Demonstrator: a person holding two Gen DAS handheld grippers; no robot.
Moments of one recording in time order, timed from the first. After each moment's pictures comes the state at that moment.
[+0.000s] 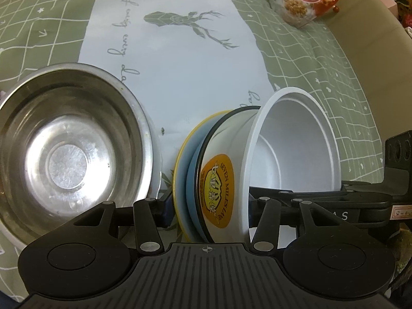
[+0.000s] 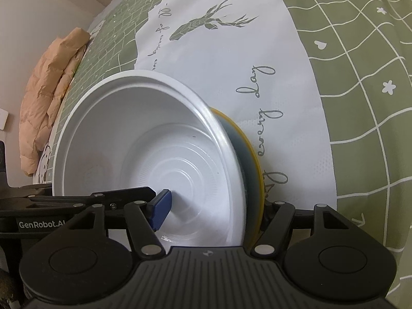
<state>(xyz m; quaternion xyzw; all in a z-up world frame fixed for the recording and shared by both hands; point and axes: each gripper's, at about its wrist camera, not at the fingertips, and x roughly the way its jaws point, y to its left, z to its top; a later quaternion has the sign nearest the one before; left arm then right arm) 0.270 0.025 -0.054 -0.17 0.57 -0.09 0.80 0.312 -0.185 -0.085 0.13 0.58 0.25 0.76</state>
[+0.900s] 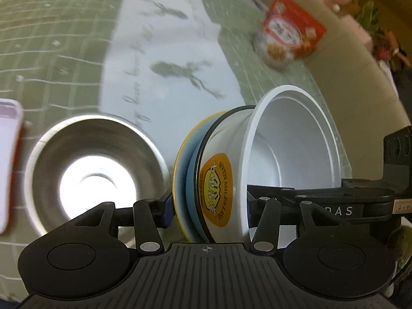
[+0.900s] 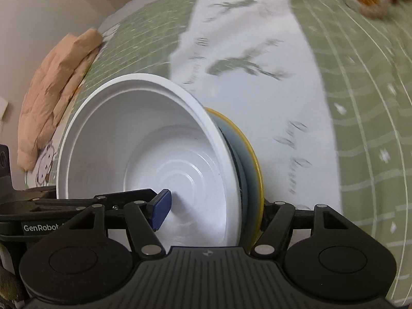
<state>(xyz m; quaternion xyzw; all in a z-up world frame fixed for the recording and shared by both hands) 0.250 0.091 0.004 -0.22 0.49 -0.12 0.83 0.313 -0.123 0.002 0.06 0.55 0.25 0.80</state>
